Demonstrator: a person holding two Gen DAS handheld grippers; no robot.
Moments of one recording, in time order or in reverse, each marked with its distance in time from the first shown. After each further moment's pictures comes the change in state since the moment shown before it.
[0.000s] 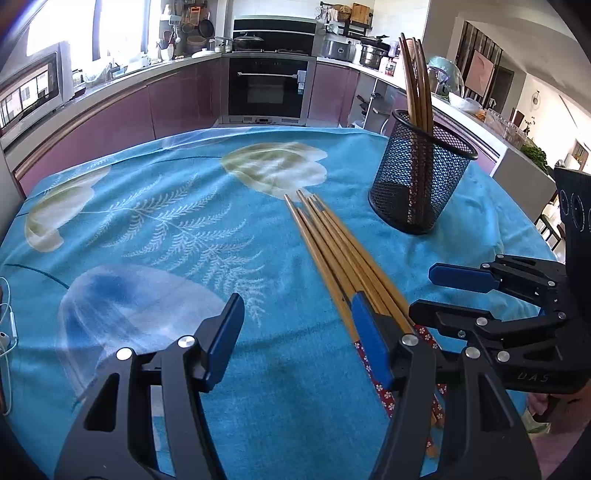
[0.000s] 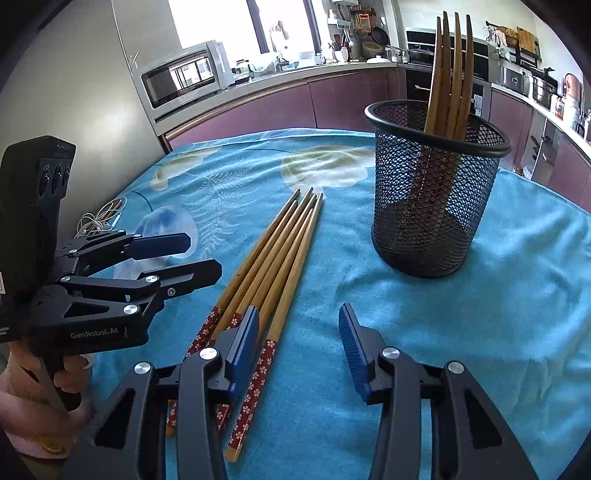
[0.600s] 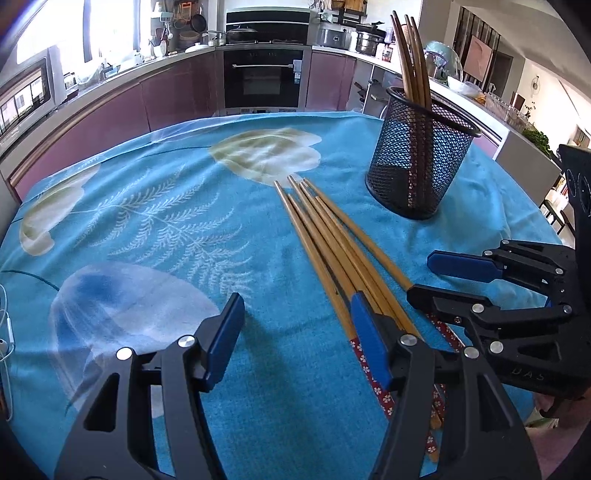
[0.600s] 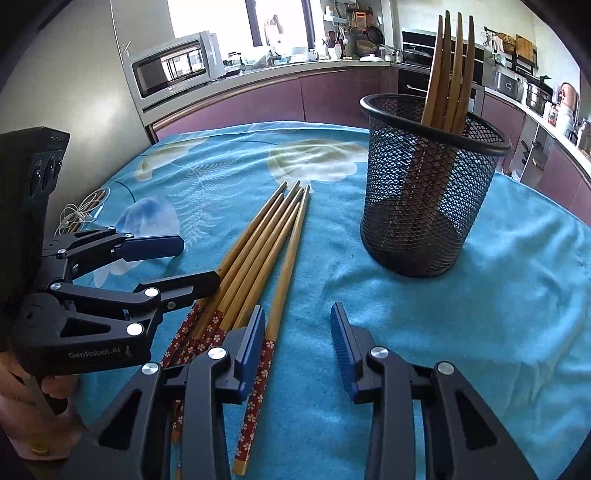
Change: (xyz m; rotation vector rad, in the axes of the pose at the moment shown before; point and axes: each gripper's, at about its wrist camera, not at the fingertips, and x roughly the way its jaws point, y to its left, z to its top) left arm 0.015 -0.010 -0.001 0.036 0.045 0.018; right arm 0.010 0.003 0.001 -0.017 0.019 -0.071
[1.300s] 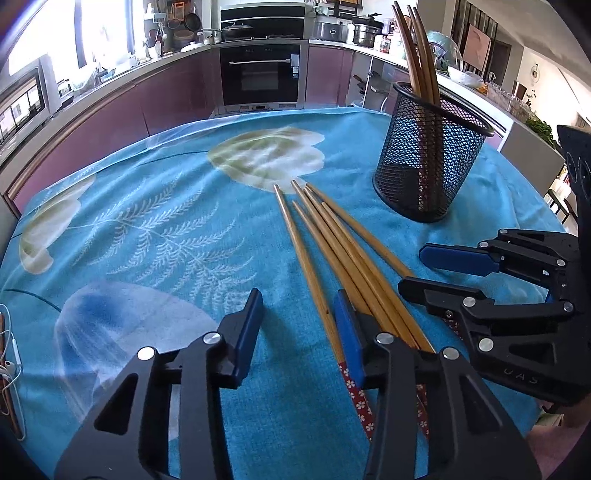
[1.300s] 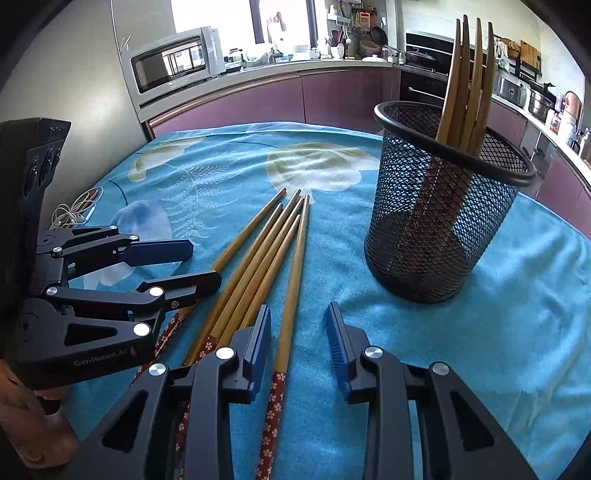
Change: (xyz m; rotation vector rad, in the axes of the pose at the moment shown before) left arm 0.013 0.001 0.013 0.033 0.023 0.021; right arm 0.015 0.004 0.016 -0.030 0.008 -0.020
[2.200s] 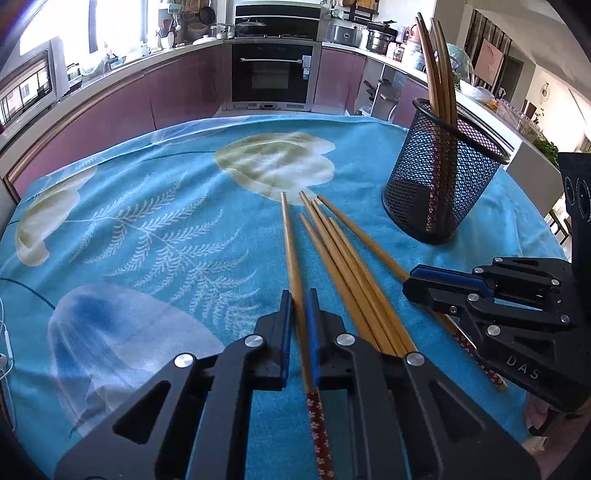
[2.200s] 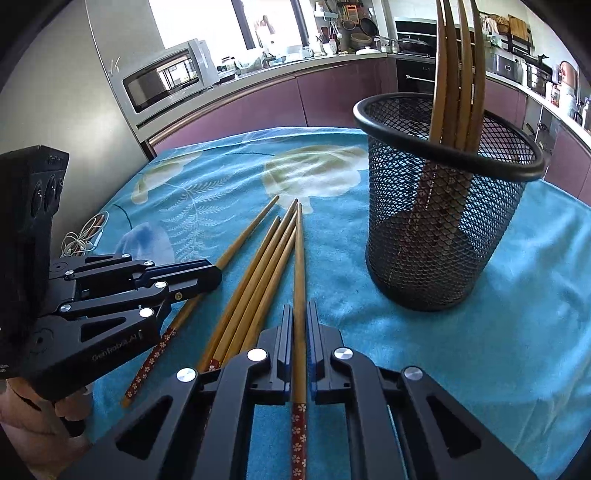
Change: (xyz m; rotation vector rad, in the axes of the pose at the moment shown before) left arm 0.003 0.006 0.008 -0.073 -0.004 -0.014; right arm 0.005 -0.017 0.008 0.098 -0.003 0.089
